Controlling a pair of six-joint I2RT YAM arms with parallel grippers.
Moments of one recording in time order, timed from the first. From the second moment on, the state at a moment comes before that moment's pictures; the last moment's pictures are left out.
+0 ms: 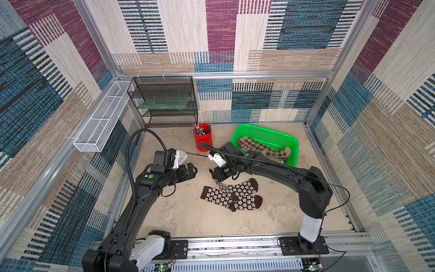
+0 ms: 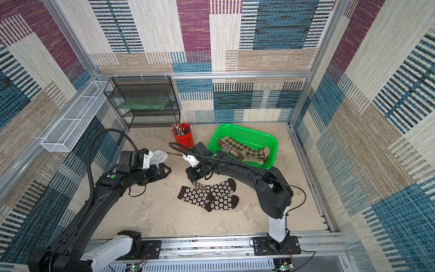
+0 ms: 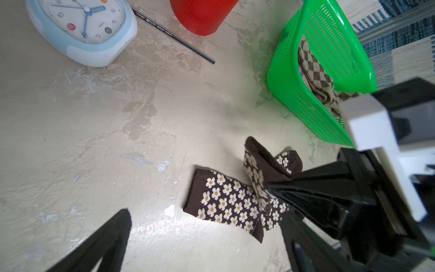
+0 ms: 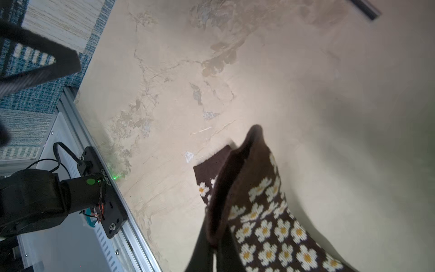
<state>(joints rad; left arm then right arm) -0.17 1.05 0.89 -0.71 0.32 -0.44 0.83 1.89 1.51 -0.61 -0.36 0.29</state>
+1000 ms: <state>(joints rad) -0.25 1.51 0.89 -0.70 0.42 -0.46 0.49 1.54 0.95 -0.60 -0.20 0.42</state>
